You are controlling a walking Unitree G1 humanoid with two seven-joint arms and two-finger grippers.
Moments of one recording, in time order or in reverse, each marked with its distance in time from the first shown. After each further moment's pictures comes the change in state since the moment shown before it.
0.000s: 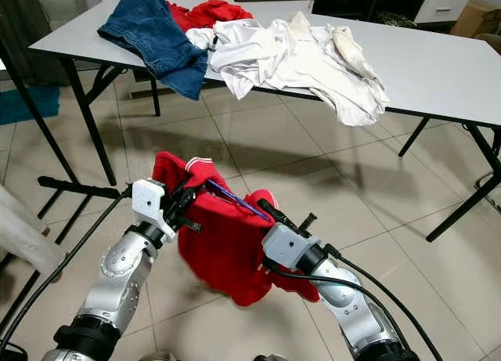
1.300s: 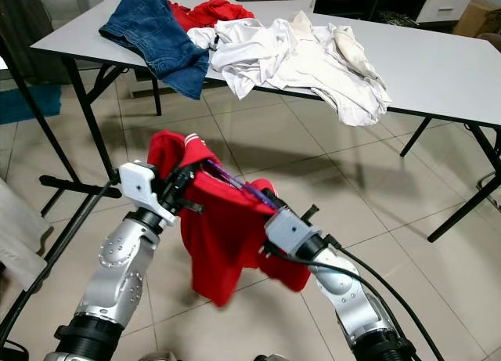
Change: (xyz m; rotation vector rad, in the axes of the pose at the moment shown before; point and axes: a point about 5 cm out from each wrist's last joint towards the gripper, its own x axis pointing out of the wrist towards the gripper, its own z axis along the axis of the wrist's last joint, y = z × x) left arm 0.010 -0.016 0.035 -0.046 -0.145 -0.027; right arm 0.012 -0.014 0.000 0.074 0.019 -0.072
